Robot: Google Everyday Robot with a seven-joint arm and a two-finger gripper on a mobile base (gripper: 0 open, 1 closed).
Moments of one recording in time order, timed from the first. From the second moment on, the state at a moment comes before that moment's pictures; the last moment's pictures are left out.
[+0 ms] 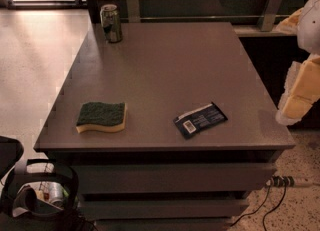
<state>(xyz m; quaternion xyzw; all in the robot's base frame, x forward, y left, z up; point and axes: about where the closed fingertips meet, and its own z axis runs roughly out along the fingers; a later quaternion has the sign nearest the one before) 0.438 -0.214 0.987 -0.60 0.78 -0.05 0.18</state>
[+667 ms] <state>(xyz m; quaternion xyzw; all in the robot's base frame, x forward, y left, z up) 0.437 -0.196 0.985 -0.61 0.77 -0.02 0.20</state>
